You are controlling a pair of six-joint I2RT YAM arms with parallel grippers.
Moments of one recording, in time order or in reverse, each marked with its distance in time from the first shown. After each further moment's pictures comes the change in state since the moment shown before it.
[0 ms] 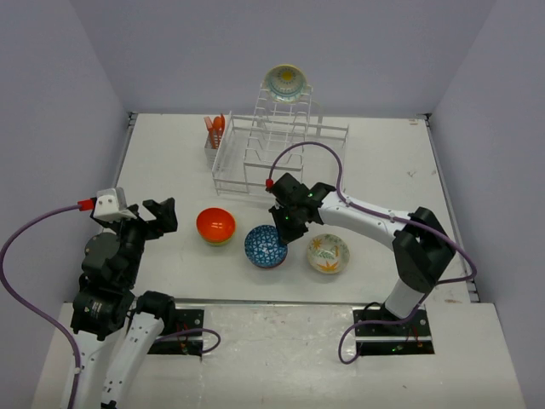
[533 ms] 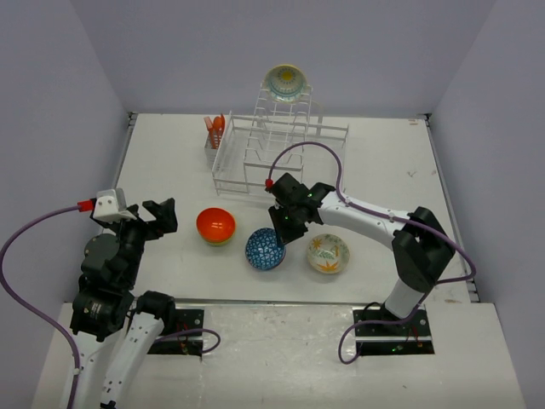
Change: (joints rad) left arm -0.010 -0.007 0.000 0.000 -0.005 0.000; right arm 0.002 0.005 0.001 0.007 0.000 -0.005
